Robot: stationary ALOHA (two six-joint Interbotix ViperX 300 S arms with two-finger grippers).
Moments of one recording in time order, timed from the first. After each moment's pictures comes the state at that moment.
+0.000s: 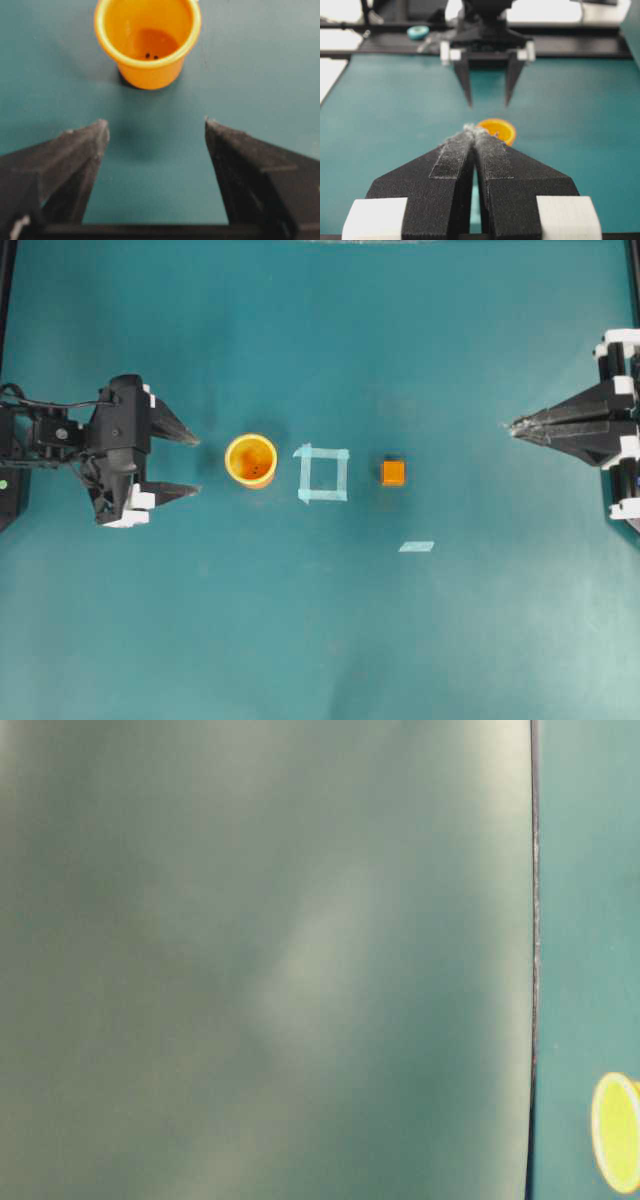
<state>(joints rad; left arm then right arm) 0.04 -0.27 1.15 0.01 -0.28 -0.01 0.00 -0.93 1.15 0.00 -0.22 0.01</state>
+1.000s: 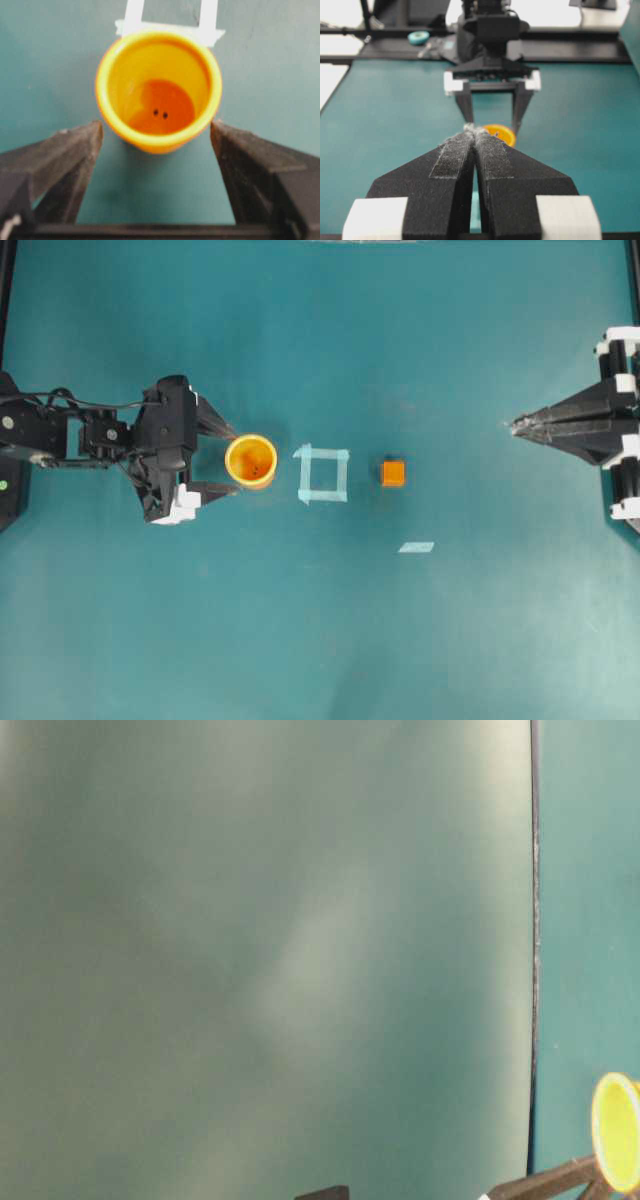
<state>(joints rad) 0.06 -0.06 1.05 0.01 -0.45 -0.01 0.00 -0.93 1.14 0.00 -0.22 0.01</state>
